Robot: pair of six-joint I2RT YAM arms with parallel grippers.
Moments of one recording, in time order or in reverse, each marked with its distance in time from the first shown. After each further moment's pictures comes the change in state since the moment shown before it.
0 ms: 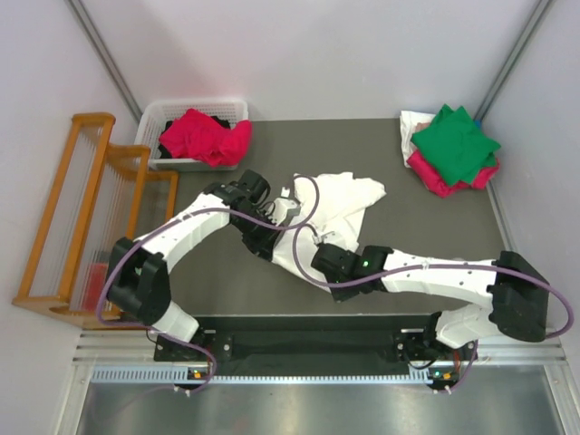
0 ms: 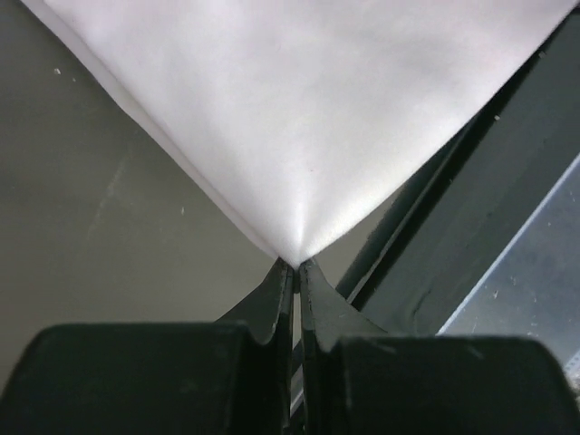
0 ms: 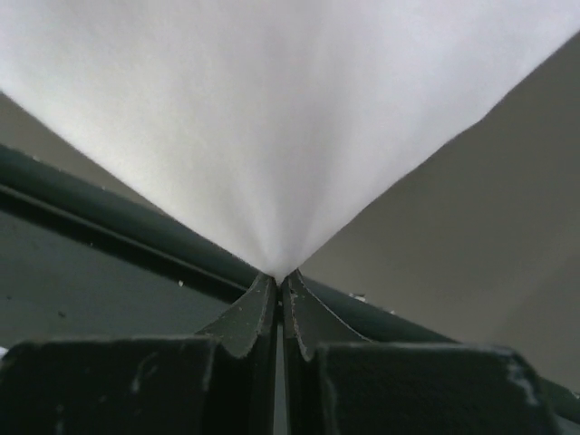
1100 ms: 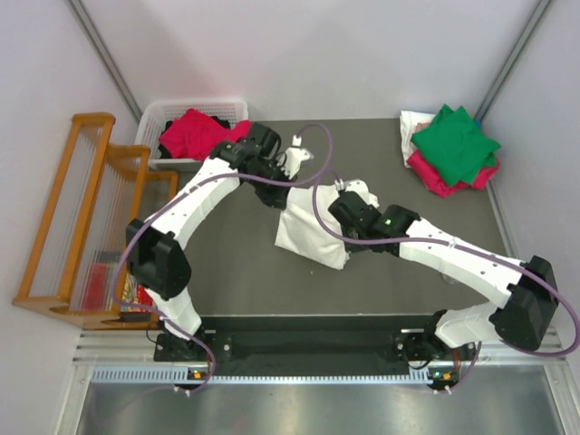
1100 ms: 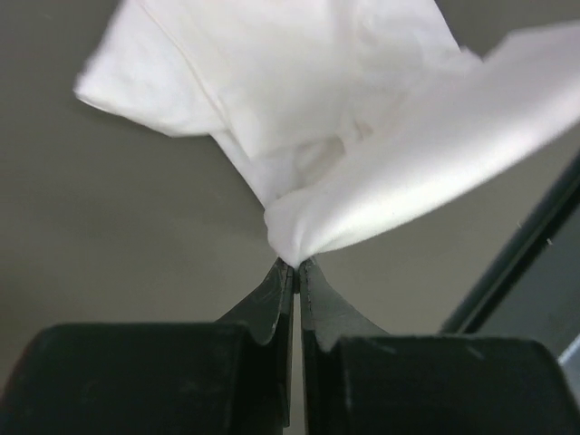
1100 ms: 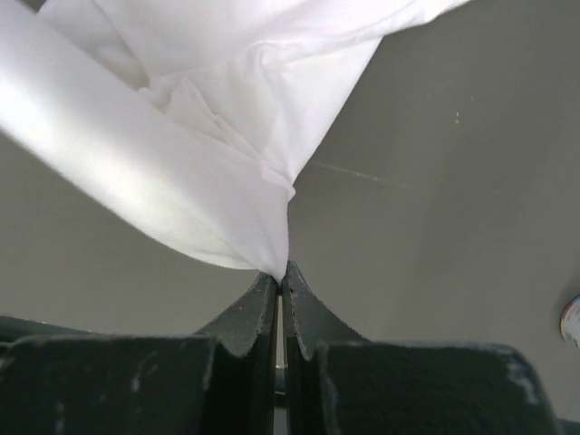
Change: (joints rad) left arm 0.012 0.162 0.470 -0.057 -0.105 0.031; right arm -0.246 -0.041 0.239 -0.126 0.179 -0.125
